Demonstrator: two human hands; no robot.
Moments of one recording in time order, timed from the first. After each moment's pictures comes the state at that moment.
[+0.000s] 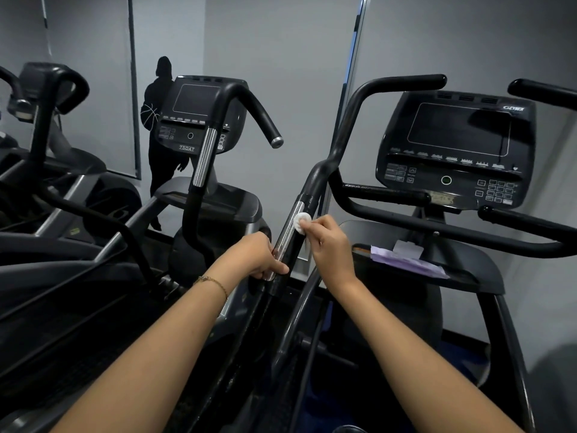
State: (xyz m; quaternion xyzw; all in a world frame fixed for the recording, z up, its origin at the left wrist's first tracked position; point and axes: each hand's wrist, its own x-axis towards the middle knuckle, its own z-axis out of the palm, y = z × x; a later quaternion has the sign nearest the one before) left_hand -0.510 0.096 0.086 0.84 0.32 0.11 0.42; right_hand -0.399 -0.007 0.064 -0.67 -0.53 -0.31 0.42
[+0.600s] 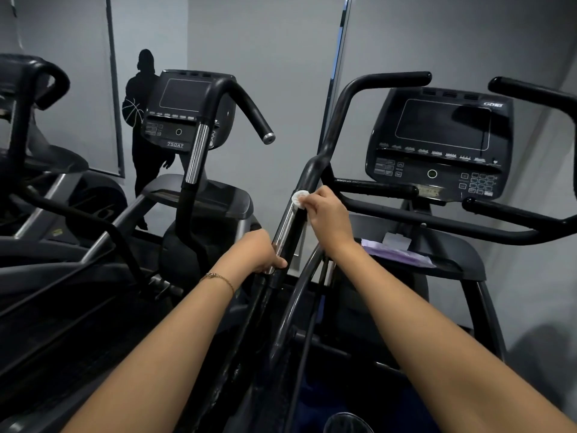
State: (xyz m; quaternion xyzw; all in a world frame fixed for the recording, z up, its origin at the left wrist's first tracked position) left_hand -0.517 0.084 0.086 0.87 0.33 0.11 0.35; right_hand -0.392 0.004 0.105 -0.73 -0.50 -0.29 0.37
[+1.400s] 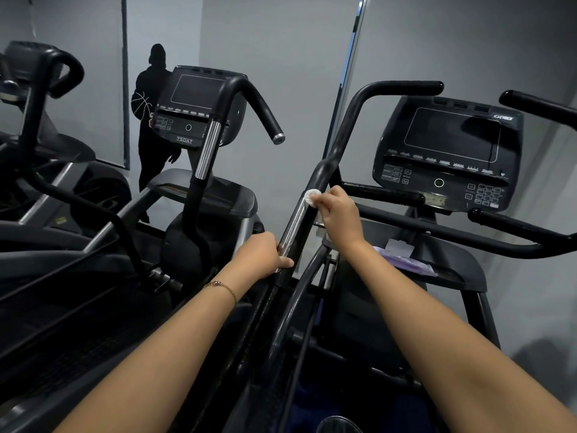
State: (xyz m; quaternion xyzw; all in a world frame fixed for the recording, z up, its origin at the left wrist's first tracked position) left_hand -0.535 0.077 0.080 0.89 0.30 0.16 0.30; right_hand -0.386 0.004 0.110 -0.72 -0.50 -0.31 0.36
